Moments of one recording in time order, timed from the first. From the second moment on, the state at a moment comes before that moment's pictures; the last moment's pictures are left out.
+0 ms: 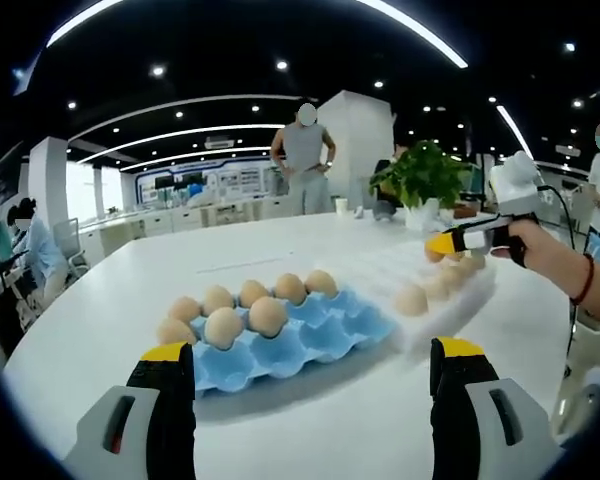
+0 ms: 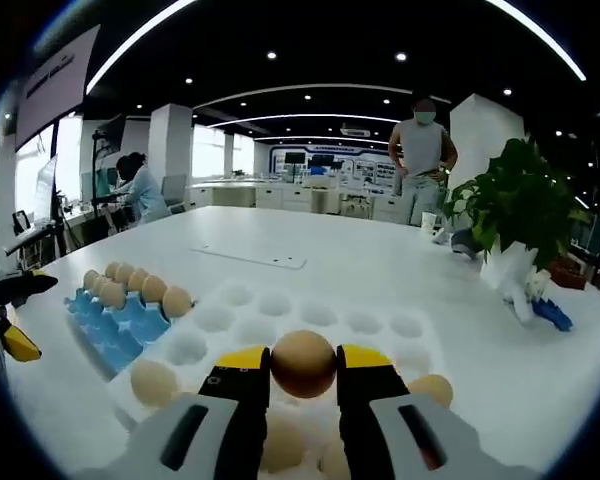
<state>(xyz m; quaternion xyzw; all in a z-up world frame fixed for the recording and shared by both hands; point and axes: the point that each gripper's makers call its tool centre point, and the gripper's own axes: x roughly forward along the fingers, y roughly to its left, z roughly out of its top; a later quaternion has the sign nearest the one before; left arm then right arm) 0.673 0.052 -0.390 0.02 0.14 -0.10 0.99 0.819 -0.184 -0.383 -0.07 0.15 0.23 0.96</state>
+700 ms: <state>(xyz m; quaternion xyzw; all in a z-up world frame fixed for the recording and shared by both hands) 0.675 0.054 -0.390 0.02 0.14 -0.09 0.99 0.813 -0.122 -0.379 -0.07 0.15 0.28 0.95</state>
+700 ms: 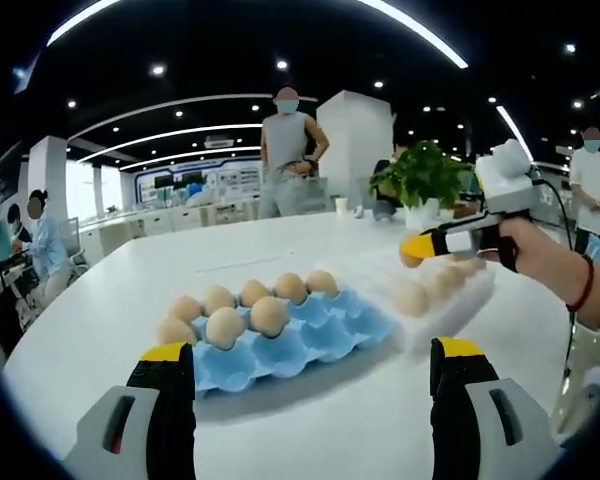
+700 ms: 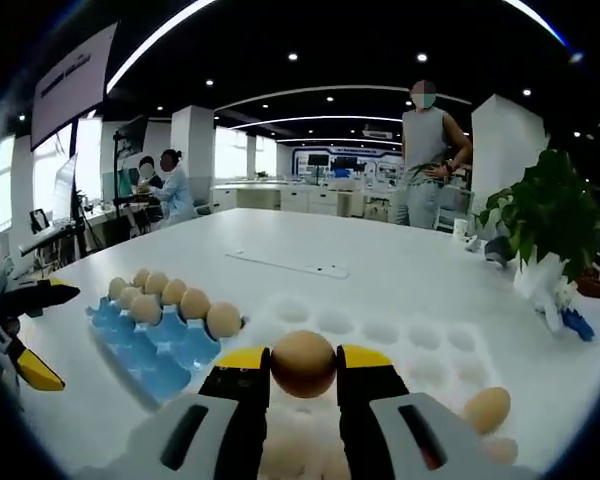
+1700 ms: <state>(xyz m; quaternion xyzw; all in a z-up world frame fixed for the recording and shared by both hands) 0.672 0.058 -0.392 0.01 0.14 -0.09 0.99 0.793 -0.006 -0.378 -0.08 0.14 0.36 0.92</state>
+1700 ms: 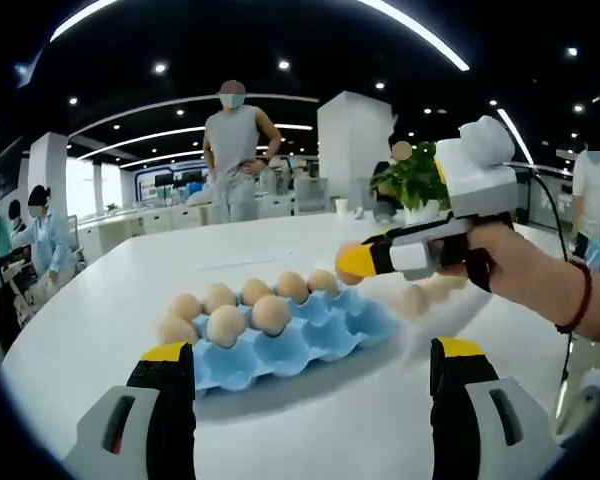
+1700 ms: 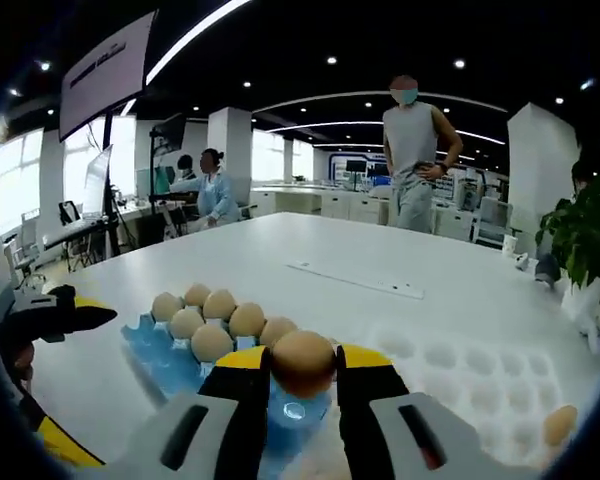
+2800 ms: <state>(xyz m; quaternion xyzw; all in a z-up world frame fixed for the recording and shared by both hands) 0.673 0.072 -0.394 0.01 0.15 -0.09 0.99 0.785 0.038 -0.423 -0.09 0.17 0.41 0.89</state>
